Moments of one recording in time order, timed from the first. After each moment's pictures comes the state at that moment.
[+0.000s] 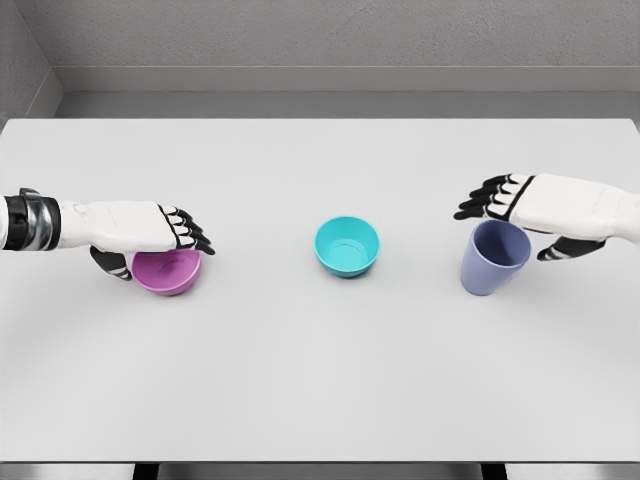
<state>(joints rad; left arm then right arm) -0.74 0.92 -0.86 -1.50 -0.41 -0.61 -0.61 -0.40 -0.99 0.37 -1.69 0.27 -0.61 0.61</state>
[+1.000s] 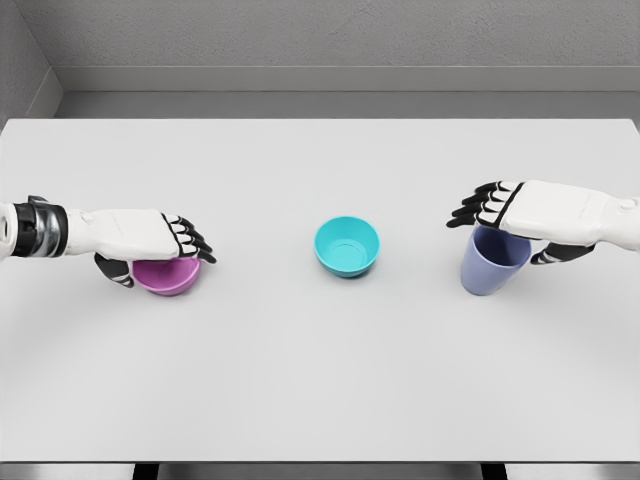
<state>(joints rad) -0.73 0.90 -0.87 -1.49 -0.43 -0.61 -0.61 -0.42 -0.98 0.40 -1.68 0.31 -0.61 0.61</state>
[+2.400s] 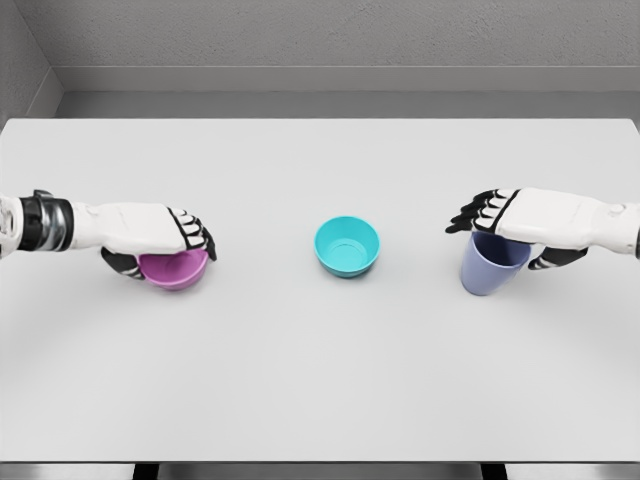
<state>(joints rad) -0.77 0.88 -0.87 -1.49 -0.43 -0.61 -0.61 -0.44 -0.96 0.45 -1.63 0.34 -0.61 0.61</state>
